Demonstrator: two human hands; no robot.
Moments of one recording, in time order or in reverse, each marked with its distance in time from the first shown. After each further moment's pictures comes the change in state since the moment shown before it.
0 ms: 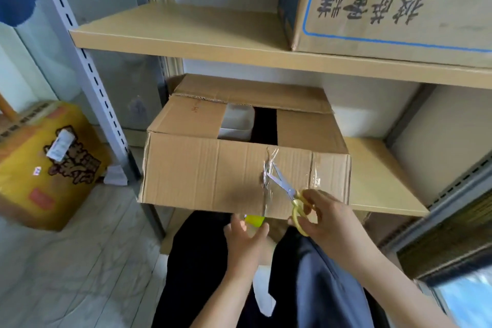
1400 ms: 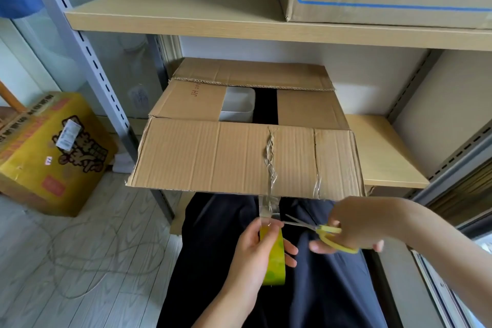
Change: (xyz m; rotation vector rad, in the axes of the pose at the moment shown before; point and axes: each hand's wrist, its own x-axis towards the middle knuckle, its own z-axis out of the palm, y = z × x) left_hand -0.086 0.013 -0.018 -0.382 -0.315 -0.067; right_hand -0.014 -0.018 -0.059 -0.490 -0.987 0.299
